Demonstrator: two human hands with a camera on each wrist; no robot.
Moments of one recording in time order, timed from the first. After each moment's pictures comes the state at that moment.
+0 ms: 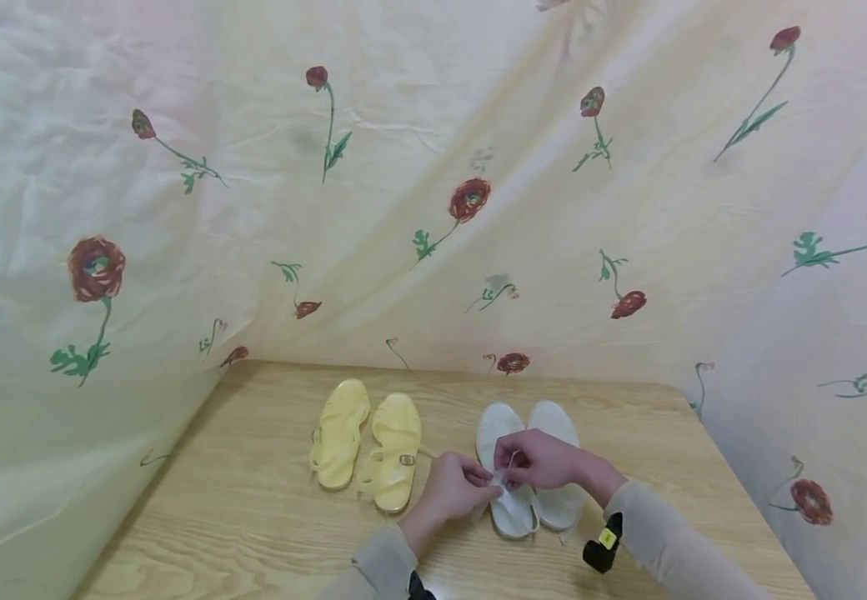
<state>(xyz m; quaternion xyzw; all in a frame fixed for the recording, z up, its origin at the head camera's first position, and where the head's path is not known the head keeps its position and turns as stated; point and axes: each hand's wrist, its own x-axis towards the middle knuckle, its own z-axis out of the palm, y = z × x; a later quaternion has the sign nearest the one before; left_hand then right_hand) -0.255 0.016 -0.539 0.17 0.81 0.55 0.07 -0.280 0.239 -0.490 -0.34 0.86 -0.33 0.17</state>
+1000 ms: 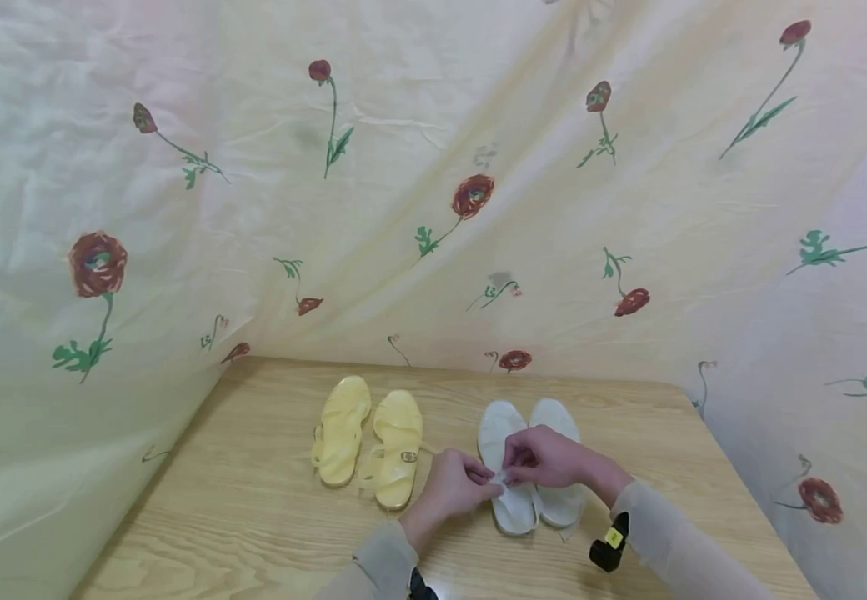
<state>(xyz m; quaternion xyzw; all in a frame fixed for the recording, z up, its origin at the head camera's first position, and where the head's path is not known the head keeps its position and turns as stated) -0.257 0.018 -0.541 0.16 0.82 0.55 0.08 -0.278 0.244 -0.492 -0.36 0.87 -0.32 0.13</state>
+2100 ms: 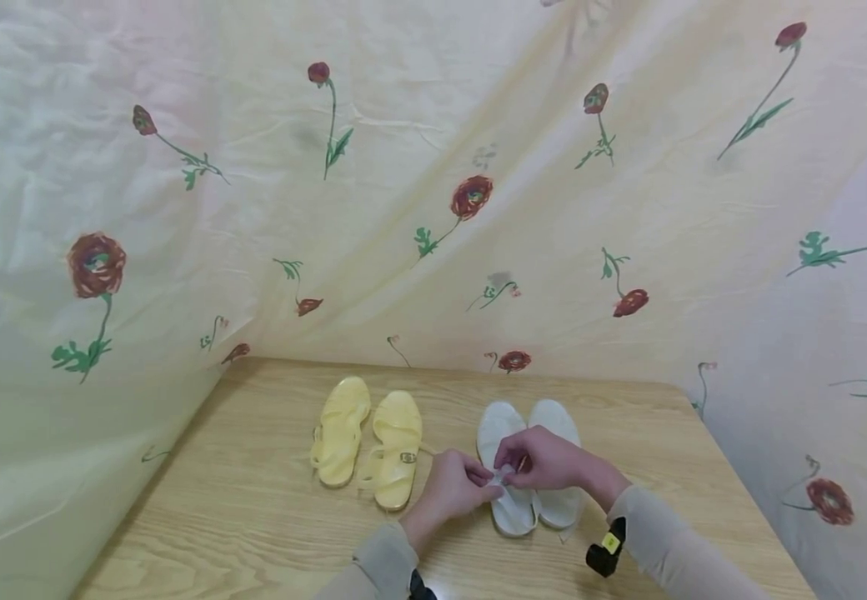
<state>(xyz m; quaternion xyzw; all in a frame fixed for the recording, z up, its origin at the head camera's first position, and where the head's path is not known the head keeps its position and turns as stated) -0.253 0.017 -0.536 0.17 0.82 0.54 0.07 -0.280 0.243 -0.497 -0.36 0.88 -0.30 0.10</state>
